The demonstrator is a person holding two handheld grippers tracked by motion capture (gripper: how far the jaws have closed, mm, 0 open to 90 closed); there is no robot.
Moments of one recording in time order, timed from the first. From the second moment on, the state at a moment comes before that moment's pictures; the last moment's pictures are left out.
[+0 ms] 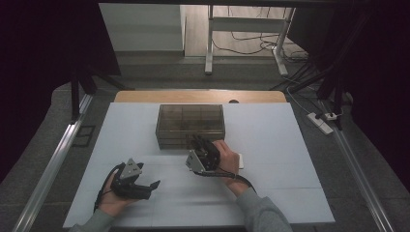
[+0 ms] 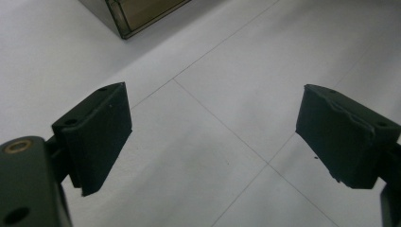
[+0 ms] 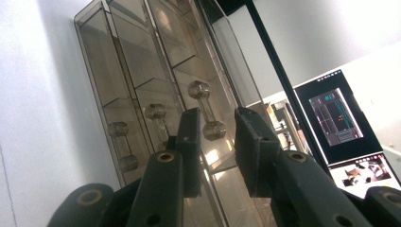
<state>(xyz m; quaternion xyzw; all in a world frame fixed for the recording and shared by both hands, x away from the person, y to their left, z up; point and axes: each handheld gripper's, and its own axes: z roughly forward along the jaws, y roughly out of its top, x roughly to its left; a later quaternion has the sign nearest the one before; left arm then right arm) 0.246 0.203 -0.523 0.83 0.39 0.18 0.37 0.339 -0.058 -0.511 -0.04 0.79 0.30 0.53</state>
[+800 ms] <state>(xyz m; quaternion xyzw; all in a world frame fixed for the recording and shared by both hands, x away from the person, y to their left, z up) 0.246 0.203 -0.523 0.83 0.39 0.18 0.37 0.341 -0.056 -0.515 -0.05 0.79 0.28 0.55</state>
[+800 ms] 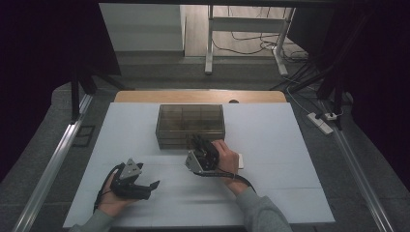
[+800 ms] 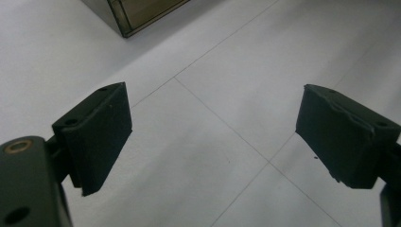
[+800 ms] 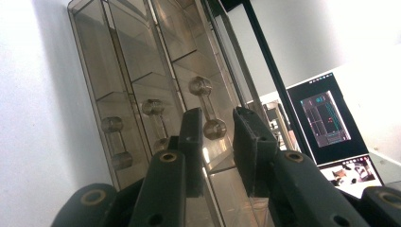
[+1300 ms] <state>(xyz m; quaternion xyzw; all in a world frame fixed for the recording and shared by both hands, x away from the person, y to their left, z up) 0.245 0.204 -0.524 0.82 0.39 0.18 0.37 0.342 -0.054 -0.517 -0.06 0.78 0.28 0.55</state>
